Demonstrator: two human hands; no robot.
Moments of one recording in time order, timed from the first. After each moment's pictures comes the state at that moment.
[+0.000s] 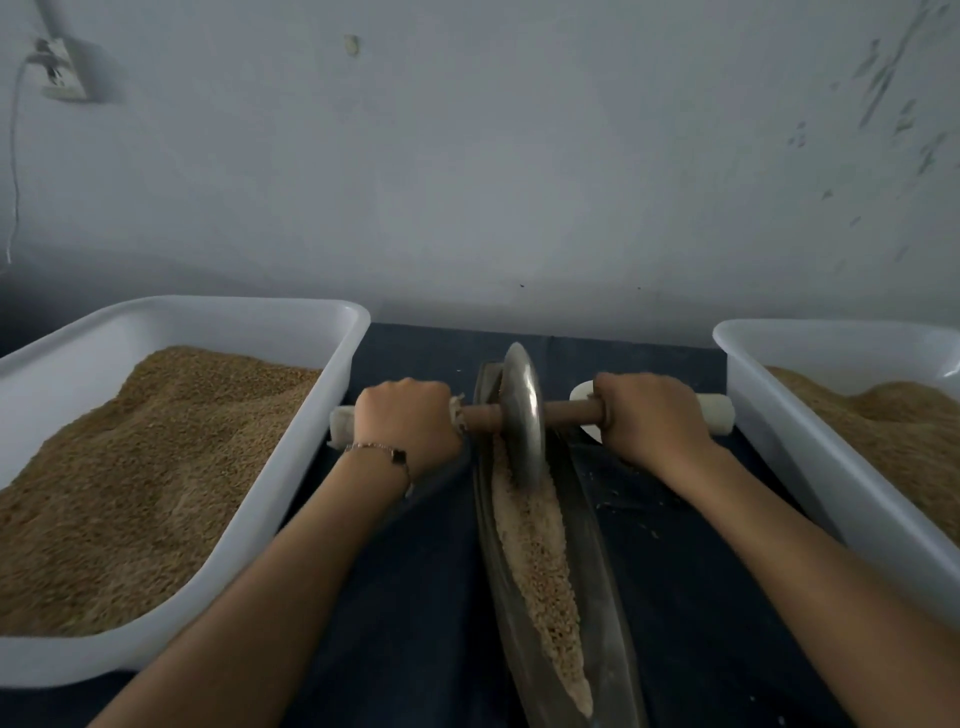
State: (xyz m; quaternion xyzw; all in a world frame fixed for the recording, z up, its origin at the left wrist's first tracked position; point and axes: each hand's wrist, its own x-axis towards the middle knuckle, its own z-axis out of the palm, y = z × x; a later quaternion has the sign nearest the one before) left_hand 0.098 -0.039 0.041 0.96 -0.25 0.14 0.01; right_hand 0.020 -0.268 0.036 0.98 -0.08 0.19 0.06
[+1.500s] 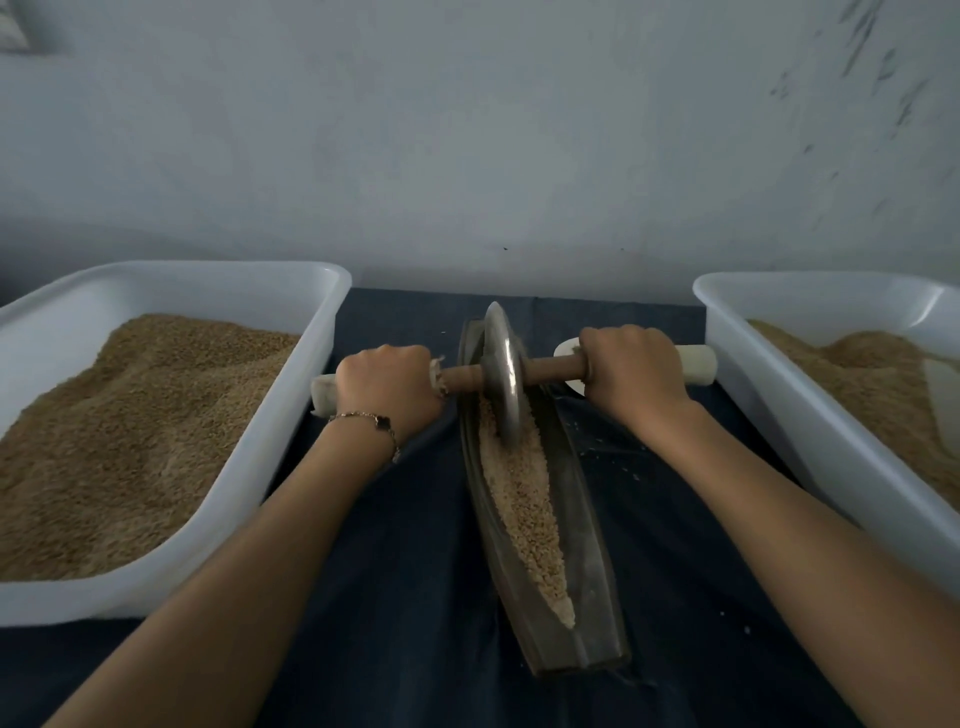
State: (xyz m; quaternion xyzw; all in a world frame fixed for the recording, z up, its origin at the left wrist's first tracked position) left_hand 0.095 -0.036 0.030 0.96 -0.23 0.15 0.03; right_hand 0.013 -0.261 0.032 0.97 -0.09 0.23 0.10
